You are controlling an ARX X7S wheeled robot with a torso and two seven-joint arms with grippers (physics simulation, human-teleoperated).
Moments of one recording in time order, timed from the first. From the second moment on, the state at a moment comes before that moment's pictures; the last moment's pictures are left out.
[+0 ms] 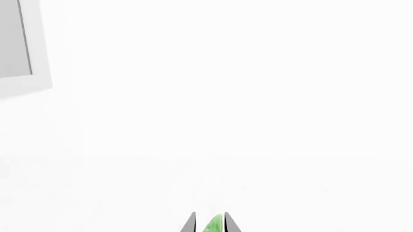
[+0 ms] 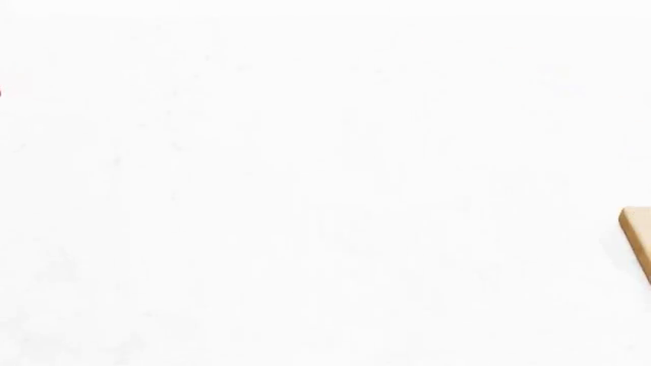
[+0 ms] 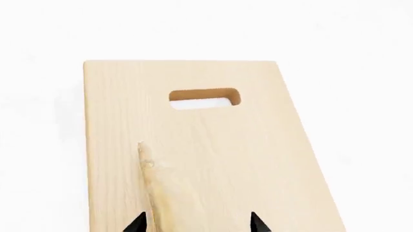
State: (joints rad) left arm -1.52 -1.06 1.37 0.09 -1.53 -0.07 -0.57; right arm 1.54 1.05 -1.19 0.48 1.29 1.13 0.31
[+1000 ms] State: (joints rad) left arm -1.60 -1.08 1.34 -0.07 -1.55 -0.17 -0.64; right arm 1.66 1.03 -0.94 0.09 1.45 0.90 0.42
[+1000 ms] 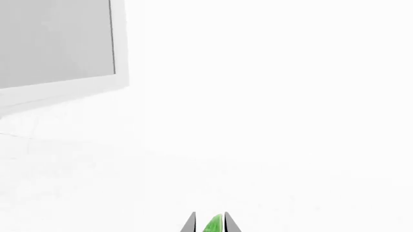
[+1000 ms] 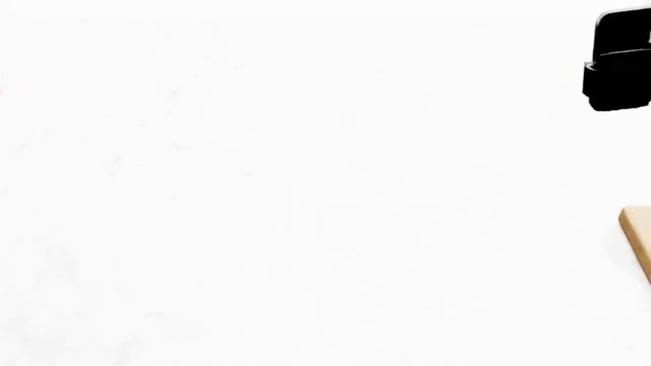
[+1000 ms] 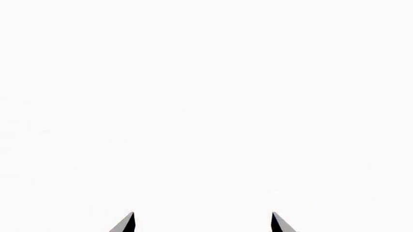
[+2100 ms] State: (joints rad) left arm -1.59 -1.13 1.37 -0.61 -1.51 -0.25 -0.70; right arm 1.68 1.00 -0.95 0.05 1.42 0.90 0.25
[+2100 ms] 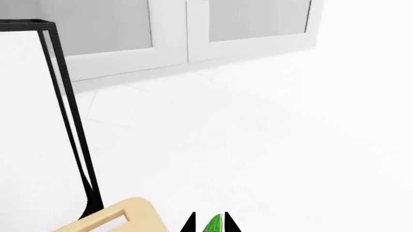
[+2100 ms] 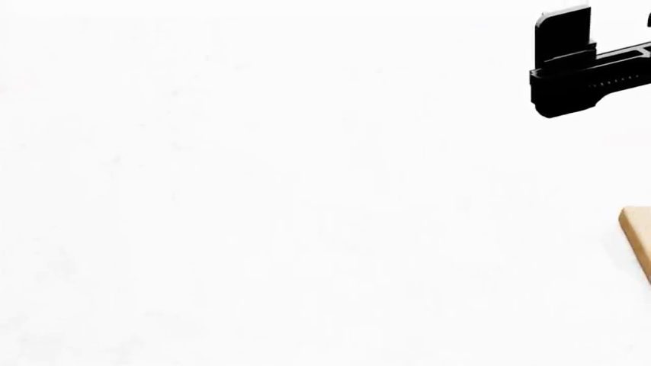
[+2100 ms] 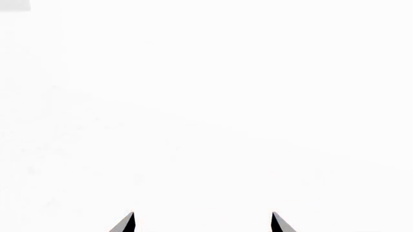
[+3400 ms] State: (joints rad) left arm -1.32 -1.14 1.34 -0.70 -1.66 -0.13 -0.66; right arm 1.68 0.99 -0.94 0.07 1.46 0.94 0.26
